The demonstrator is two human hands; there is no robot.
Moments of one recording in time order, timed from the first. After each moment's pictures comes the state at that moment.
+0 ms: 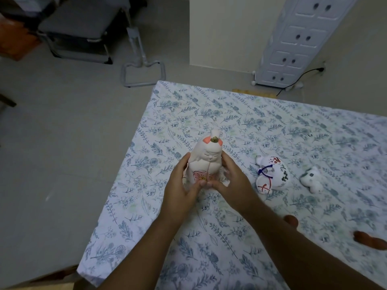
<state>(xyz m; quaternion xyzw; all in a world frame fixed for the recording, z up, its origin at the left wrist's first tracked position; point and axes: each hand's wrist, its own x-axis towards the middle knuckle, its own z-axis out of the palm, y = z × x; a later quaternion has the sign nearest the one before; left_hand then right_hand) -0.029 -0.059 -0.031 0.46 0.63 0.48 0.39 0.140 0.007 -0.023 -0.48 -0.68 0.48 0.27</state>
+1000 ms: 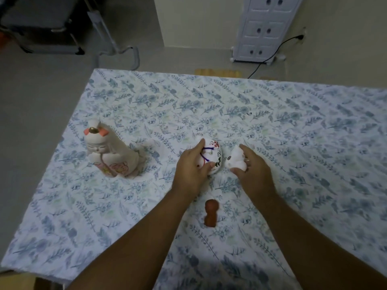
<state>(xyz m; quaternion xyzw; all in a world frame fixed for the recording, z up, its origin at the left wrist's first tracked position) 0.215 0.035 -0.054 0.54 0.71 0.31 0.34 0.405 0.058 -0.065 -0.68 -0.60 0.36 0.22</state>
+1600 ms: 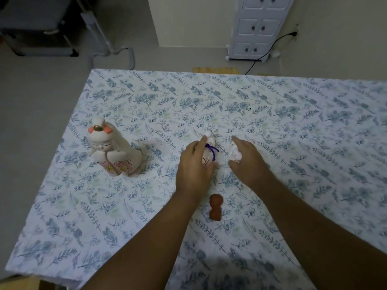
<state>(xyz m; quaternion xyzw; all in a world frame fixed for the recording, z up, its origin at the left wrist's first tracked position) 0.220 0.016 -0.040 0.61 0.71 0.29 0.23 0.390 0.063 -0.051 -0.64 -0.68 0.34 0.15</state>
